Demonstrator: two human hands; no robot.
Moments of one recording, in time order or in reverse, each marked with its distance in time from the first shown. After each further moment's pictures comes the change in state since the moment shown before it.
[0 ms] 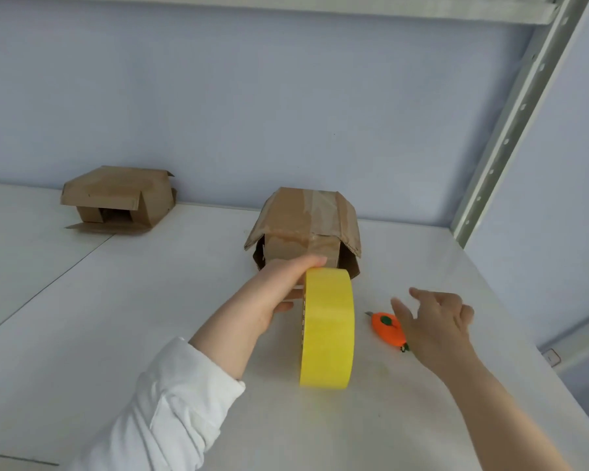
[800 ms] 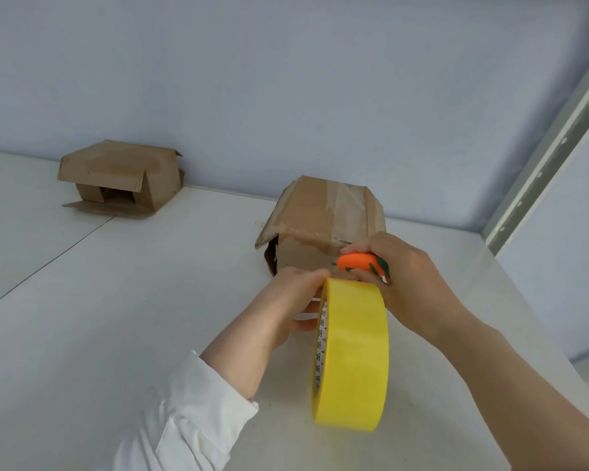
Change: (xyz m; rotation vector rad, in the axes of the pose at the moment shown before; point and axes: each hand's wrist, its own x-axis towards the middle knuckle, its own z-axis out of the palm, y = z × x) left_hand 0.020 -0.009 0.000 -0.139 -0.023 -0.010; right_hand 0.054 -0.061 0.010 0.015 0.005 -0.952
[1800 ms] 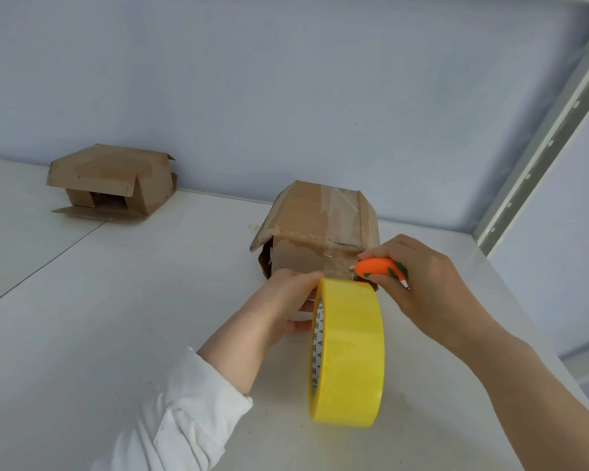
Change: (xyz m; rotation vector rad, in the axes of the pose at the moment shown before) left_hand 0.008 0.001 -0.002 -0.002 -0.012 -0.002; right_hand -0.012 0.014 -0.013 -0.057 0.027 -0.018
